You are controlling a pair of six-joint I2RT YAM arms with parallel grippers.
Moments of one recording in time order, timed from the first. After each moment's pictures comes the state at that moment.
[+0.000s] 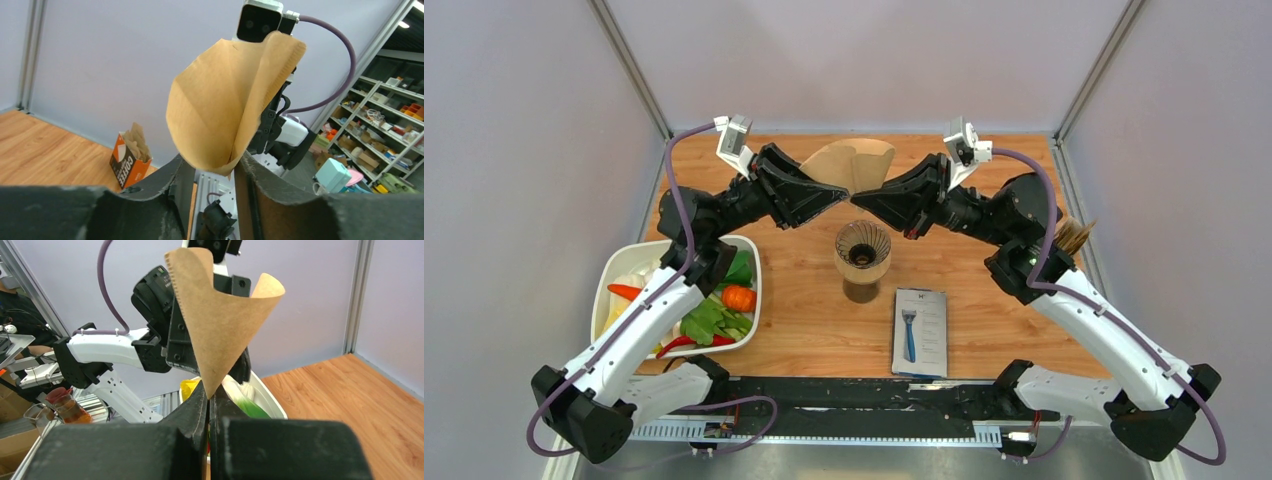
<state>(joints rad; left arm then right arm) -0.55 1.04 1.04 0.60 0.72 -0.91 0.76 1.07 1.24 0.22 -0.56 0.41</state>
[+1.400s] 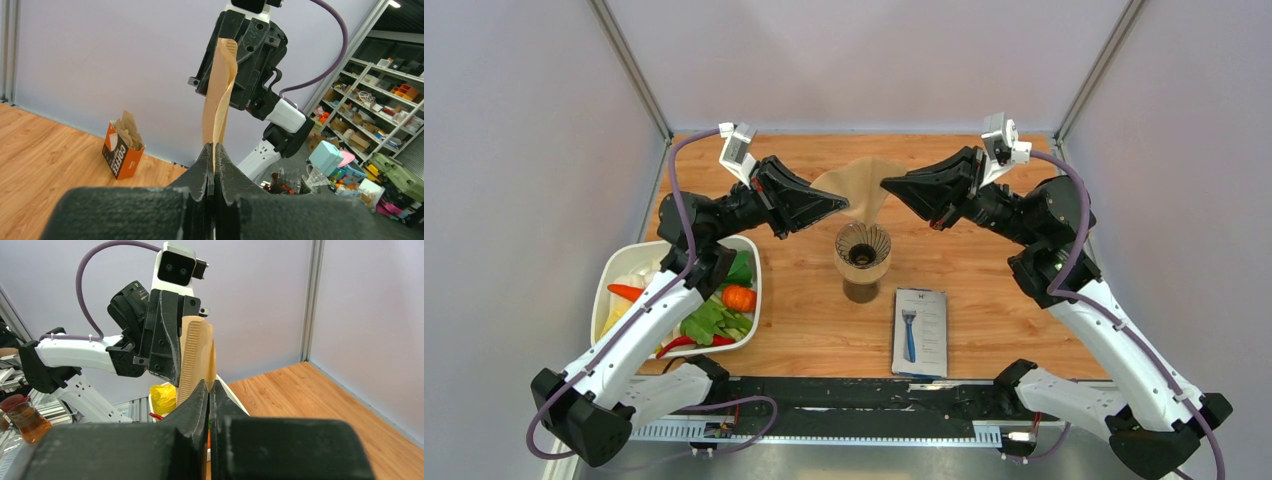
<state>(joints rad) -0.54 1.03 1.01 0.61 0.80 -0.91 0.63 0.99 1.22 0.19 -0.57 0.36</state>
